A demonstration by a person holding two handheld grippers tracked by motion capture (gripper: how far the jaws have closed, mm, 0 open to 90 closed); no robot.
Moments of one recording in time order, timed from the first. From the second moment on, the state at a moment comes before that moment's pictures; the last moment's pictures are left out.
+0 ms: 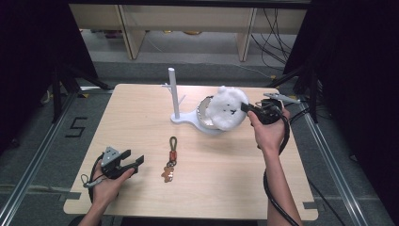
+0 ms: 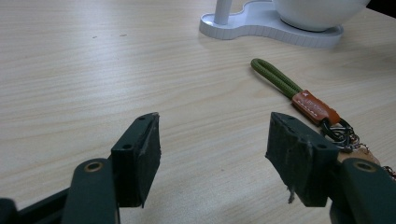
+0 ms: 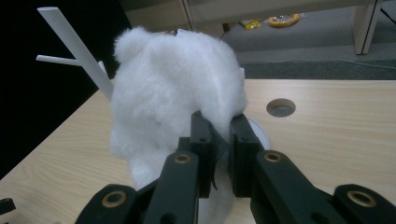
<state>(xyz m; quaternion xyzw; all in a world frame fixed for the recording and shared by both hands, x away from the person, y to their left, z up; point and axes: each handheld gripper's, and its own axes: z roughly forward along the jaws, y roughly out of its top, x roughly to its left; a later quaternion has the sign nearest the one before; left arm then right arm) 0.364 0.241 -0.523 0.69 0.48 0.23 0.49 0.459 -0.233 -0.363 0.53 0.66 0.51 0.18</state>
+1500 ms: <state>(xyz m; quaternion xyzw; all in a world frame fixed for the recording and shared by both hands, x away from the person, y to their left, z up) 0.364 0.242 -0.523 0.69 0.48 0.23 0.49 0.502 -0.203 -0.377 0.53 0.66 0.49 0.20</state>
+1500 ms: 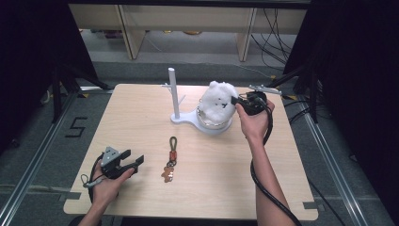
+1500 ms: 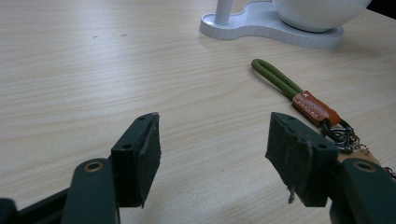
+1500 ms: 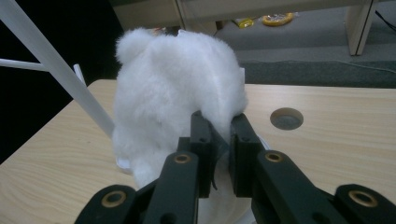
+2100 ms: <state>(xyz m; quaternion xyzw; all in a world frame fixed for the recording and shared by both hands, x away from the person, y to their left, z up) 0.364 0.242 -0.523 0.69 0.49 0.23 0.49 0.514 -0.190 -0.395 0.53 0.67 0.46 0.23</state>
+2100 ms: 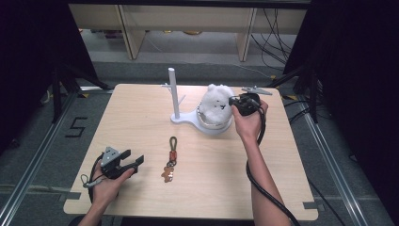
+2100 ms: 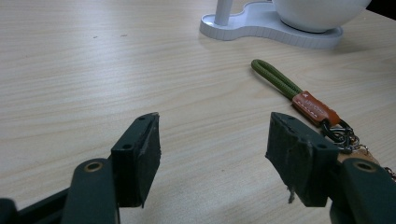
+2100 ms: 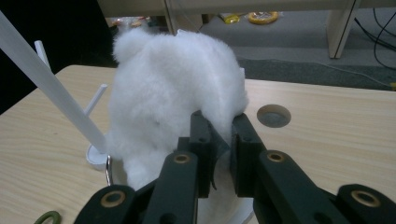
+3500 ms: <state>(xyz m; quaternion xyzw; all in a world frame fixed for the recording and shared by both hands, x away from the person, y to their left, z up) 0.363 0.245 -0.520 0.67 0.49 0.25 0.50 0.479 -0.207 -0.396 0.53 0.66 0.46 0.28</state>
